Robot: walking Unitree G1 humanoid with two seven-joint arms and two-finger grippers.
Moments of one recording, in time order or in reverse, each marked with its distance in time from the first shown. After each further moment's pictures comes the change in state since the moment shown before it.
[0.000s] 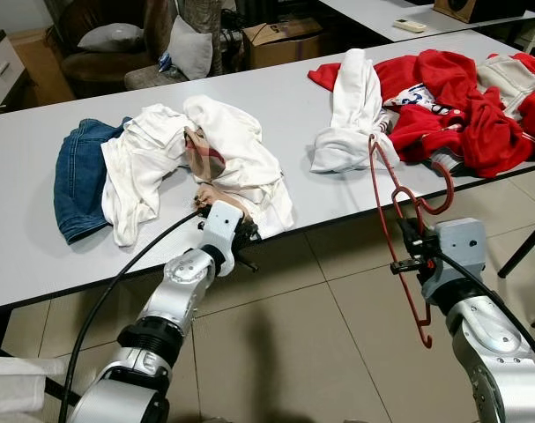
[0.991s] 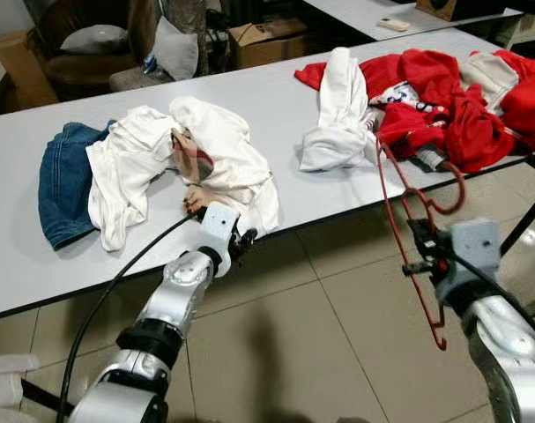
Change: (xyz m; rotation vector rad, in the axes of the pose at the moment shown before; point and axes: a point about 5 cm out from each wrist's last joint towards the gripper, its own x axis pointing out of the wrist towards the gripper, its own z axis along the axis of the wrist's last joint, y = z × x) left arm -0.001 0.005 -0.002 0.015 0.029 0.087; right arm -0.001 -0.012 0.004 -0.033 0.004 0.007
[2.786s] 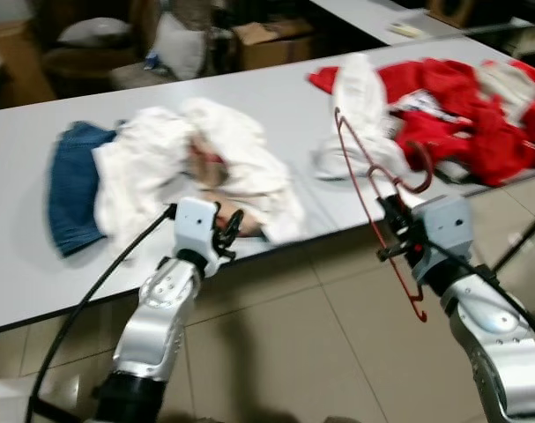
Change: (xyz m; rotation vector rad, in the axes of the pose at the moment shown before) left arm -0.046 -0.015 0.039 -0.074 -0.244 0.103; right arm 0.012 0.016 0.025 -0.043 -0.103 0.092
